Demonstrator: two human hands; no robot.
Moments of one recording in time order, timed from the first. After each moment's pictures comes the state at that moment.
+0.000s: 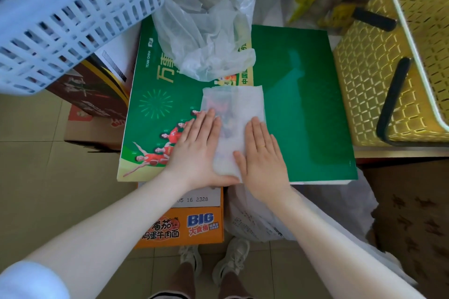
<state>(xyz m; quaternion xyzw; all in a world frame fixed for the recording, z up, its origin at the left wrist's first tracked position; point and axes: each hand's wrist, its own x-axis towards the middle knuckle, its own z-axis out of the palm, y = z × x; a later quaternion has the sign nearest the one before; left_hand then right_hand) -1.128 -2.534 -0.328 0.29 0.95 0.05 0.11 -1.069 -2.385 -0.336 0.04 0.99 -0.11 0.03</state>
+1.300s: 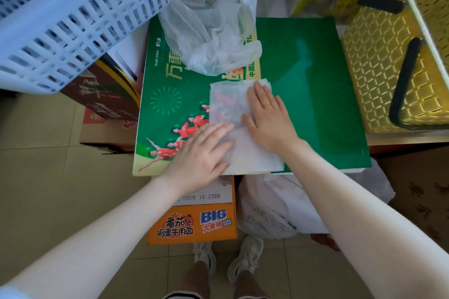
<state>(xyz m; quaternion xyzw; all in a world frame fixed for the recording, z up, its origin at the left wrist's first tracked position) -1.118 -2.569 -0.331 0.45 0.89 0.10 0.04 -1.131 -2.368 -0.322 0.01 0.98 -0.15 0.10</state>
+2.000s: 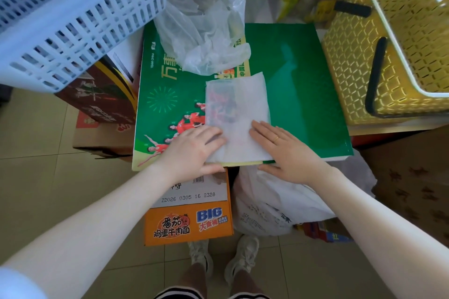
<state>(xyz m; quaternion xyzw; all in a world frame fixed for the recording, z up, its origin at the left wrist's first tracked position) -1.127 -2.575 -0.324 0.49 0.87 0.06 0.06 -1.048 -2.327 -0.318 -0.18 0.97 -0.07 0.15</state>
